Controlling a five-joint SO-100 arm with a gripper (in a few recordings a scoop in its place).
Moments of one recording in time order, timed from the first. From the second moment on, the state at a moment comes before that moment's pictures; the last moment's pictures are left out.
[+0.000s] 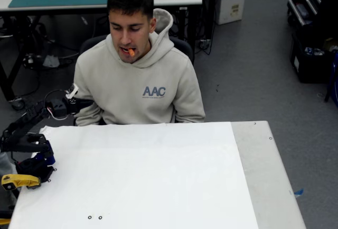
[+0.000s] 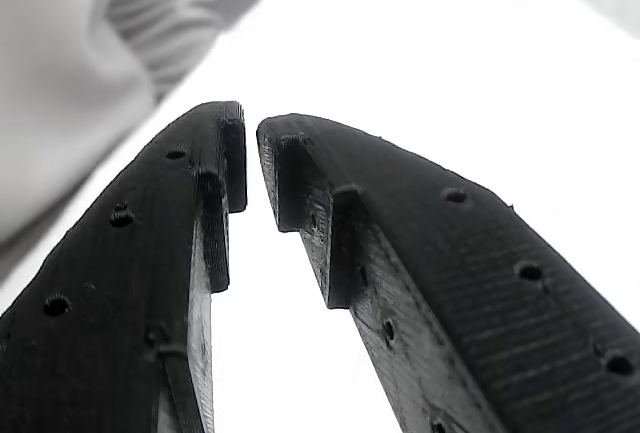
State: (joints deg) arm 14.9 166.0 134.2 44.4 -2.4
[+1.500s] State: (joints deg) arm 3.7 187.6 163.0 67.7 5.1
